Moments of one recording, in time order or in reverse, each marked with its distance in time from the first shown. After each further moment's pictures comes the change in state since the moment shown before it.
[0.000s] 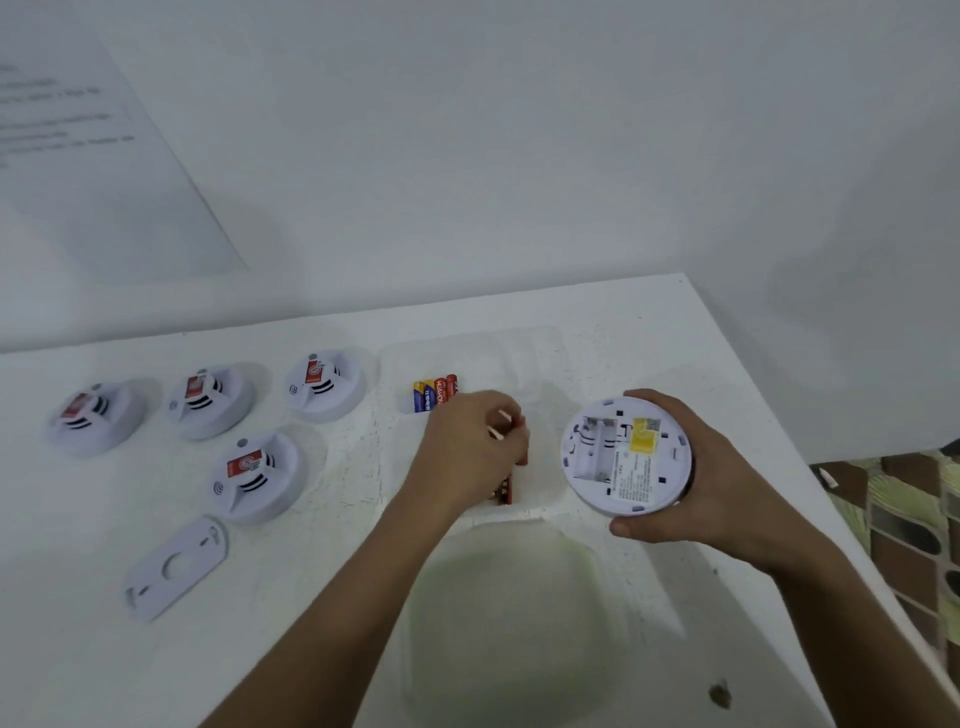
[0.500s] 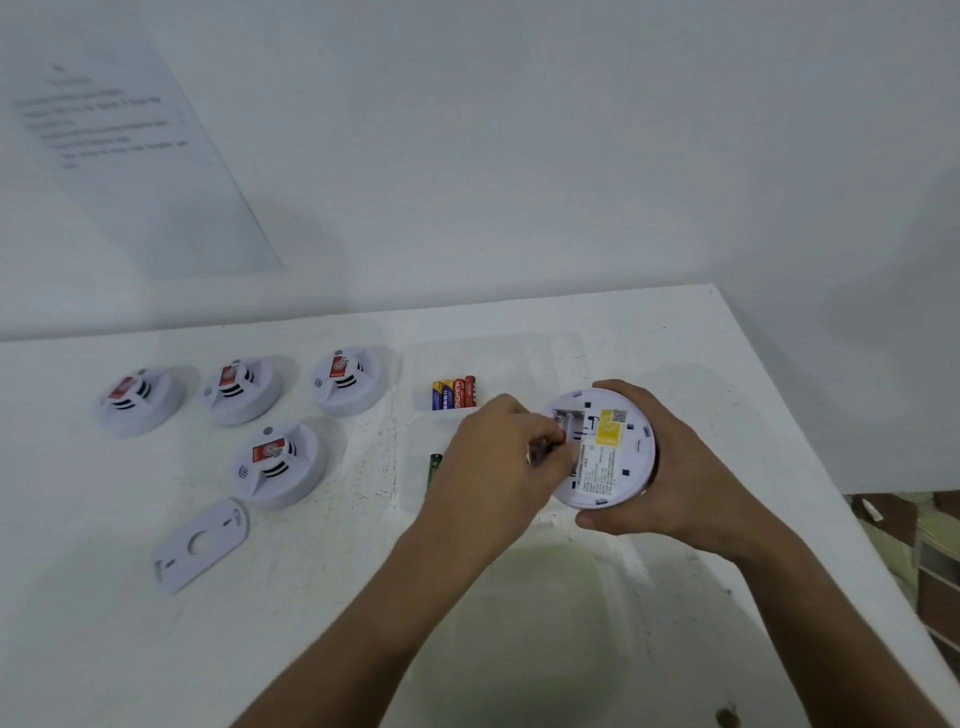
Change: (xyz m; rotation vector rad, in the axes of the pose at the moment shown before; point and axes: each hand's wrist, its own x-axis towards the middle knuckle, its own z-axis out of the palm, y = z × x) left_hand -0.031 0.025 0.003 0.127 0.091 0.153; right_hand 0.033 -0.001 0.020 -0.035 -0.061 -0.152
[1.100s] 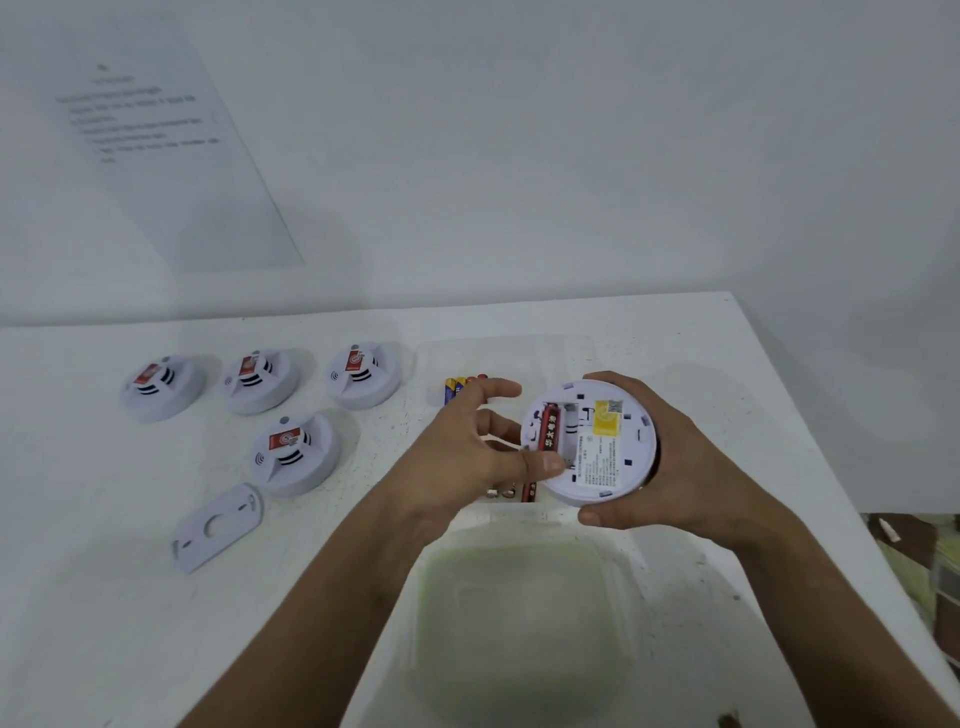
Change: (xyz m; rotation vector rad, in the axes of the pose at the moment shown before) left_hand 0.001 -0.020 -0.026 -0.786 -0.212 -0.393; right_hand 0.008 -0.014 -0.003 0.127 -0.116 -0.009
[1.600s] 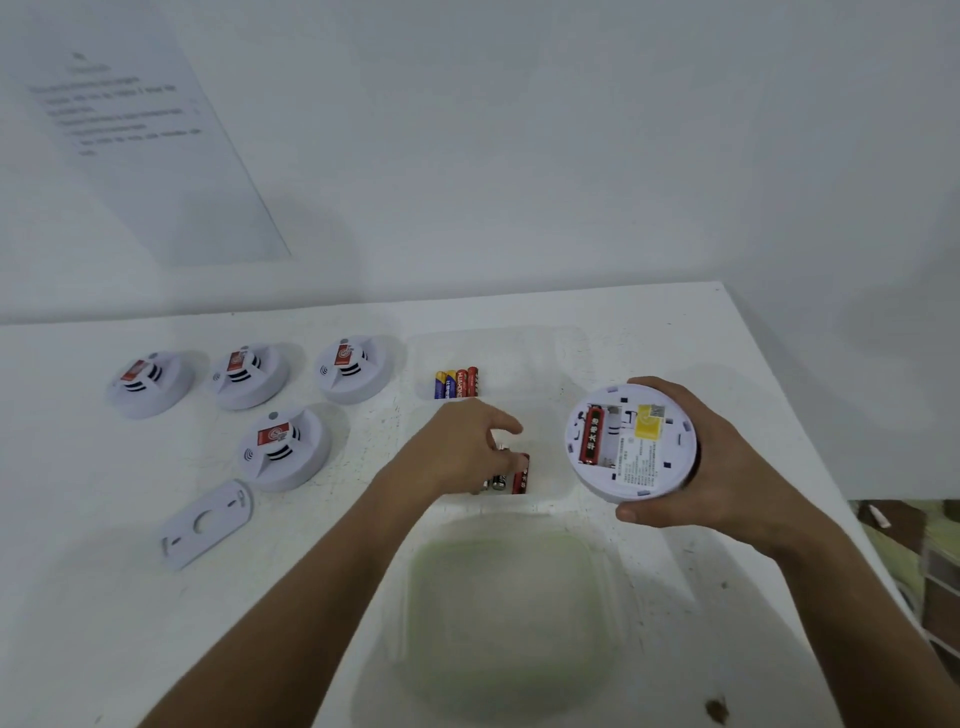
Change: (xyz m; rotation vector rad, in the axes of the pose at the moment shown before) left_hand 0.044 -0.024 -0.008 0.926 -0.058 -0.024; right_hand -0.029 0.018 -0.026 -0.046 0.083 0.108
